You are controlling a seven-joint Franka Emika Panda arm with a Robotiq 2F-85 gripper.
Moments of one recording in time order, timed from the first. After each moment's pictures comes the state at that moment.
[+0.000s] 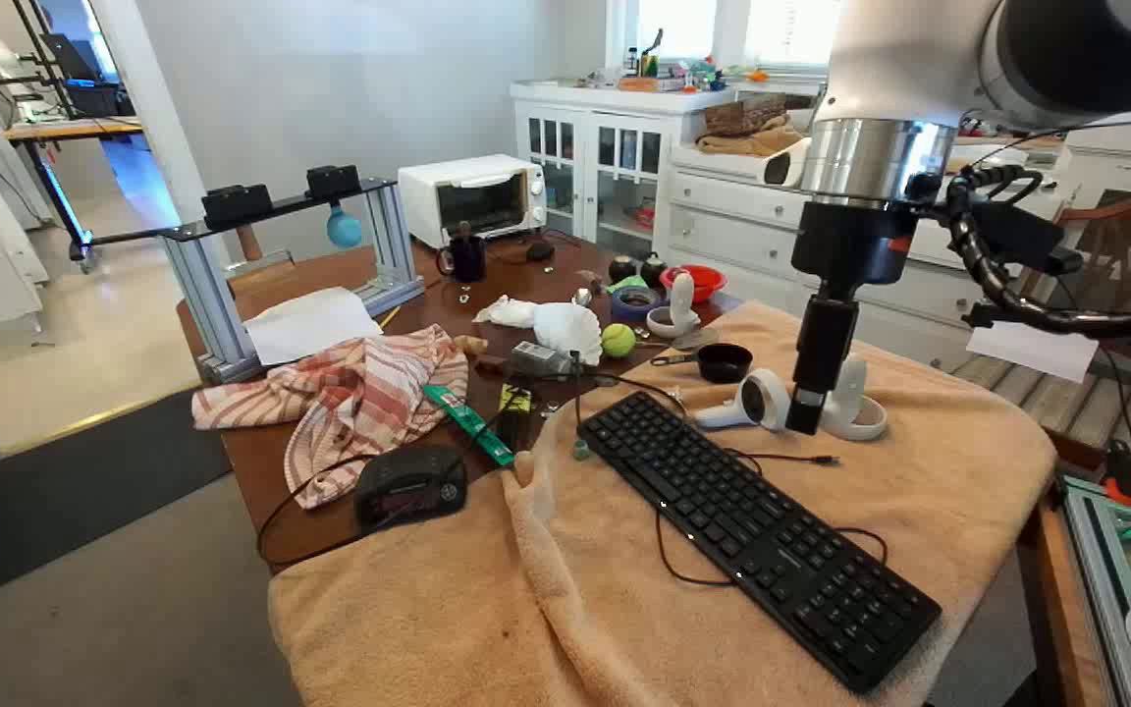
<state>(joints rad) 0.18 -0.38 0.06 -2.56 0.28 2.21 0.00</state>
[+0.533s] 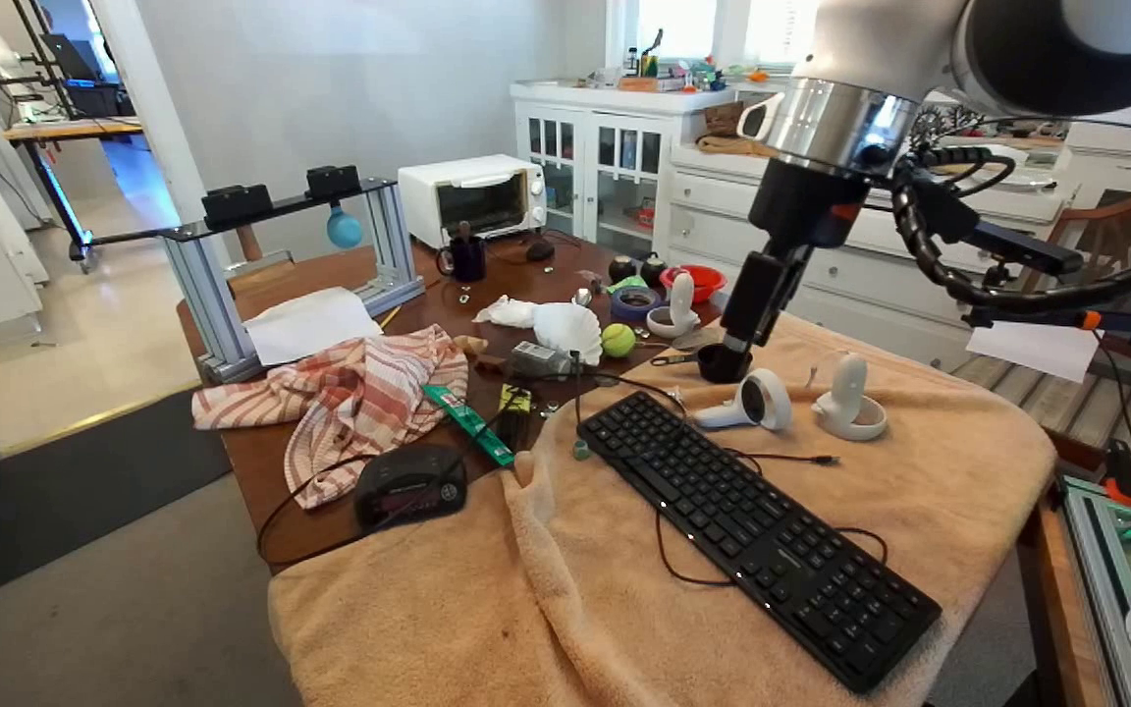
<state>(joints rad) 0.12 -0.33 0.09 -2.50 0.18 2.37 0.12</state>
